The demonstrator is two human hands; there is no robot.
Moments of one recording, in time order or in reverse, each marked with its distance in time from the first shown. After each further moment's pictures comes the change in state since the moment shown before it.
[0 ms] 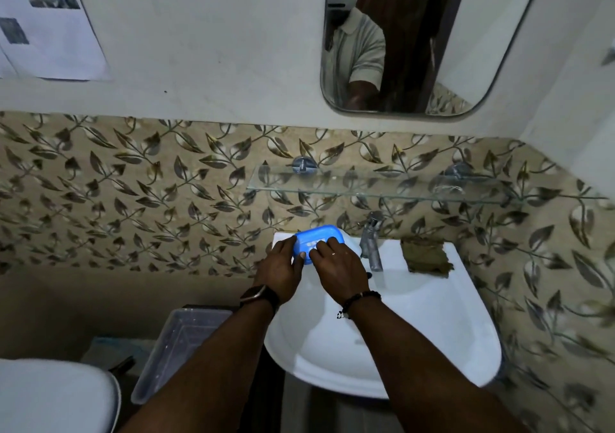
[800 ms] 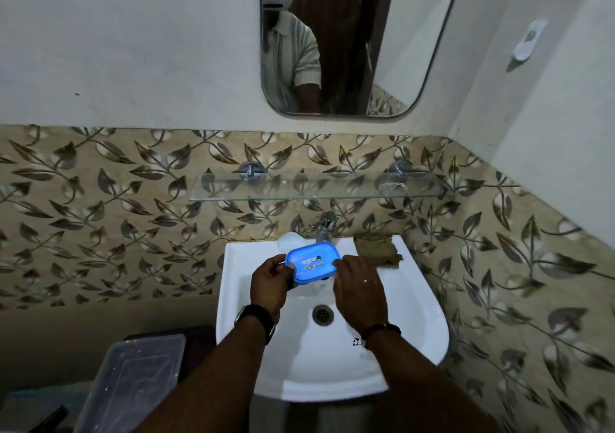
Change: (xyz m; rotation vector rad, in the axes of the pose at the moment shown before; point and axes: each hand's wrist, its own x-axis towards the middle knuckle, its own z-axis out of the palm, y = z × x) left_hand 0.001 0.054 0.059 -1.195 -0.074 -0.483; right_hand -0.093 0.062 -0.006 -0.029 0.035 0.391
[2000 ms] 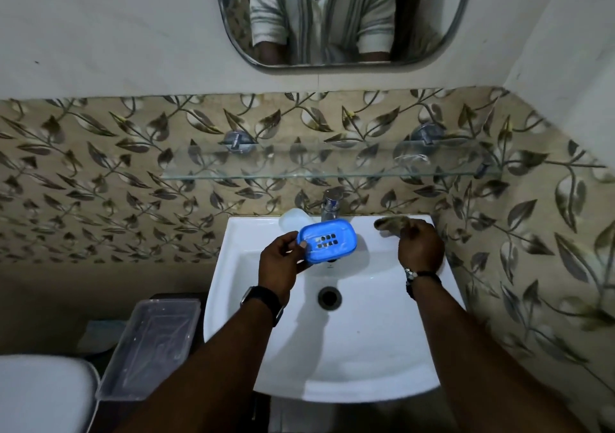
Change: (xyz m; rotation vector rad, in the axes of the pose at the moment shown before) left_hand 0.019 -0.022 0.058 0.031 0.078 -0.021; right_hand 0.047 0.150 0.076 0.500 -0.034 0.852
